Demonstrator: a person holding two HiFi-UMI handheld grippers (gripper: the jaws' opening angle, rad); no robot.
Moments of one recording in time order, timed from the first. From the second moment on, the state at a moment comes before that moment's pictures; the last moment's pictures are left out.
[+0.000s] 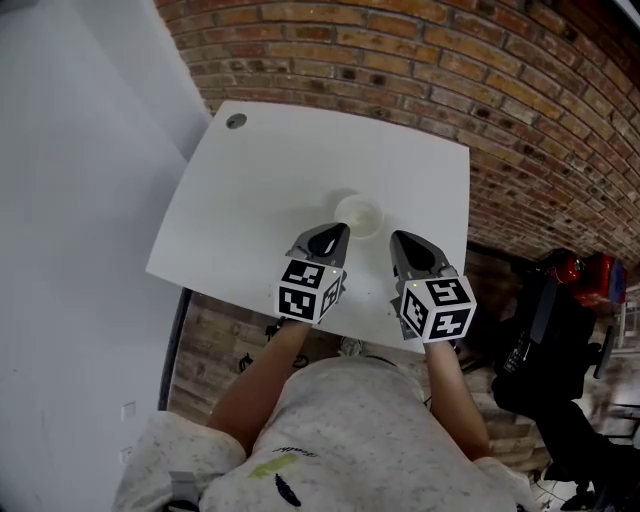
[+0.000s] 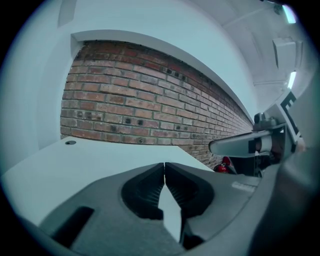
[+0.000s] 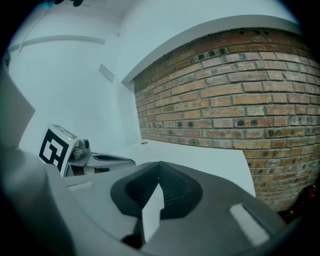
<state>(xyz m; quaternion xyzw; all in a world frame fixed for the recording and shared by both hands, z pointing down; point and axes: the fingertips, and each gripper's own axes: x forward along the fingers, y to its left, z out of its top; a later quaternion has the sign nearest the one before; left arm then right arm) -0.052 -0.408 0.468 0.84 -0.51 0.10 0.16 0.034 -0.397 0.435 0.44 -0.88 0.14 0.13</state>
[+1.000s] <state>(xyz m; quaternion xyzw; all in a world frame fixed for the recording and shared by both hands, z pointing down) -0.048 -0.431 0.488 0.83 -0.51 0.11 0.18 0.034 -0.422 0.451 0.43 -0.88 0.16 0.14</state>
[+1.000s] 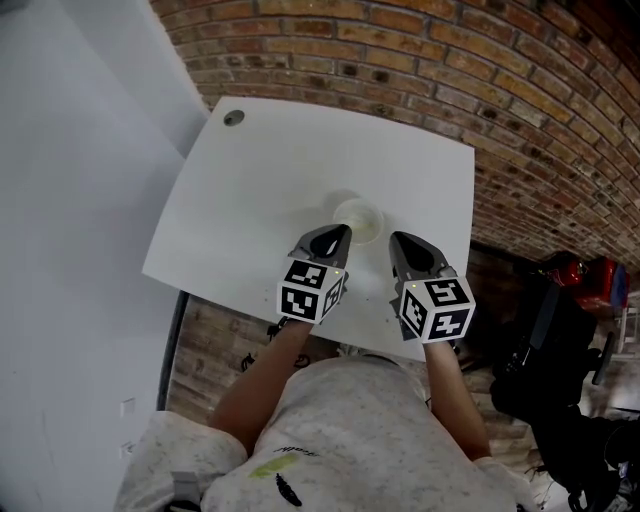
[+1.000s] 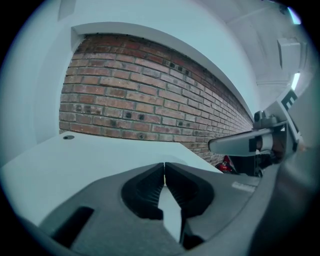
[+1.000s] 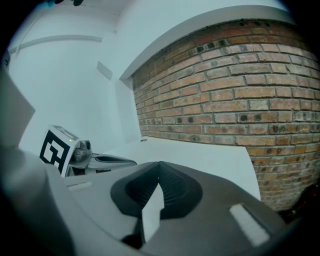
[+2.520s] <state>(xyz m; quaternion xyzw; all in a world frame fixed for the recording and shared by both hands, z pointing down) -0.060 -0.399 0.474 0.83 -0.51 0.13 0.16 0.019 -0.390 0.438 0.42 -0.88 0.15 0.13</state>
